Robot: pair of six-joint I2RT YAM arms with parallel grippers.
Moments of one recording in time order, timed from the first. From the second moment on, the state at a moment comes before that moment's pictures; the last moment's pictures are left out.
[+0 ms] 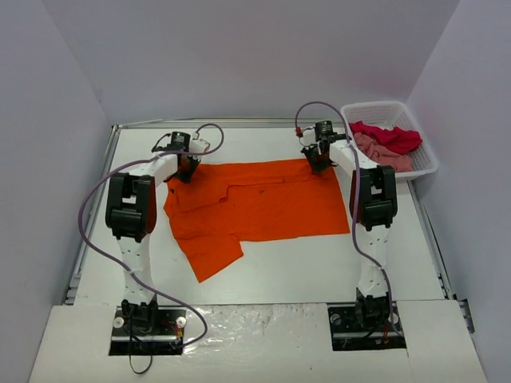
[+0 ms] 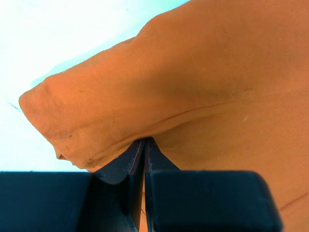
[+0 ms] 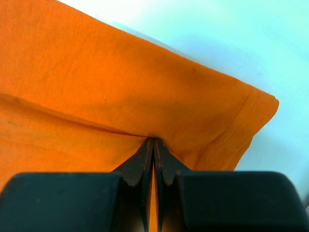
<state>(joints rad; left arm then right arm) -0.15 2.11 1.56 -0.49 0.02 0.37 0.17 2.29 1.80 -0.59 -0.07 -0.34</state>
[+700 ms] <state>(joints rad) -0.15 2.20 1.71 -0.55 -0.04 0.38 0.17 2.38 1.96 -0.63 -0.10 -0.34</state>
